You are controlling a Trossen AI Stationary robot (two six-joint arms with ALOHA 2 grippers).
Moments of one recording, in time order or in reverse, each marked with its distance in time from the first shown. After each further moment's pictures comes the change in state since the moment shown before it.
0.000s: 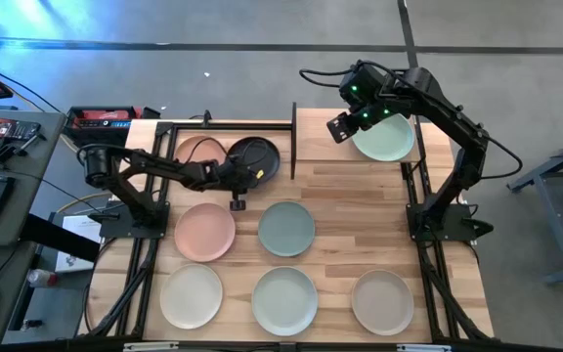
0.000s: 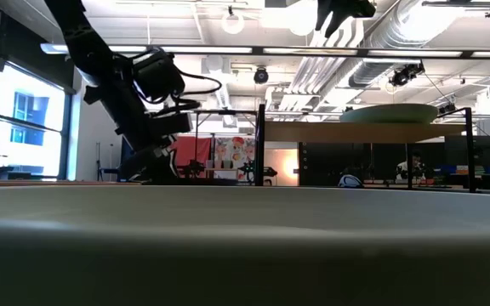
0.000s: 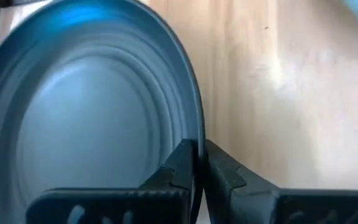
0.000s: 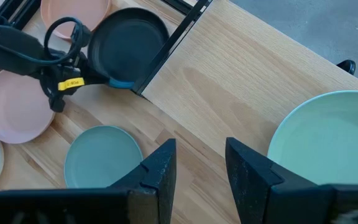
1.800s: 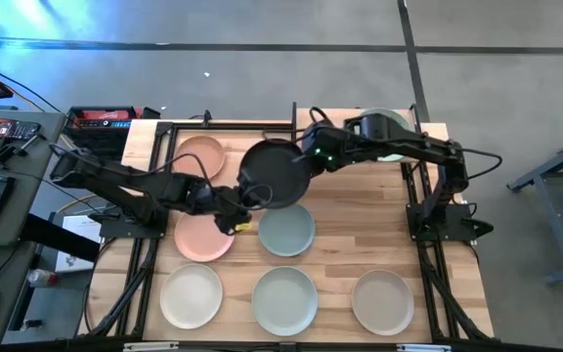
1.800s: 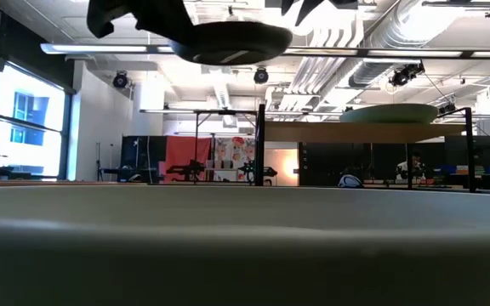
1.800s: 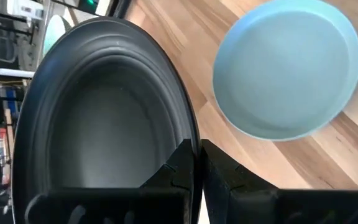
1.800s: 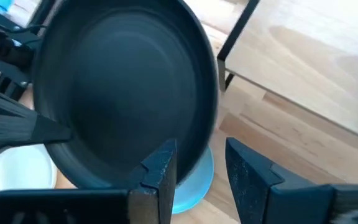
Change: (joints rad) left arm -0.518 -0.265 0.497 -0.631 -0.335 0.472; right arm 0.364 0.135 0.000 0.092 0.168 0.475
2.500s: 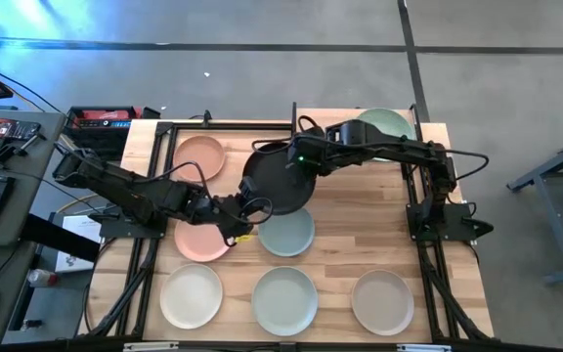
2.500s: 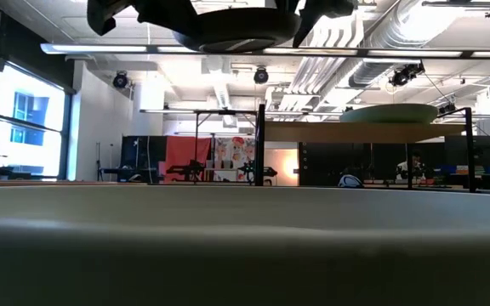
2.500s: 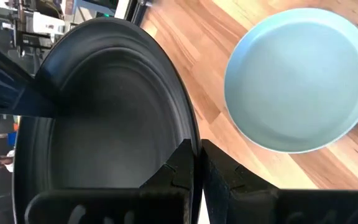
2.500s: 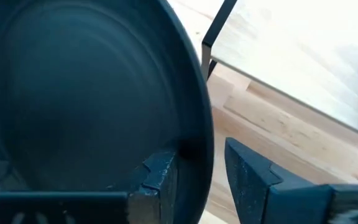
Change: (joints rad) left arm -0.070 0.021 0.000 0.069 -0.079 0.050; right arm -0.002 0.082 0.000 -0.039 0.008 0.007
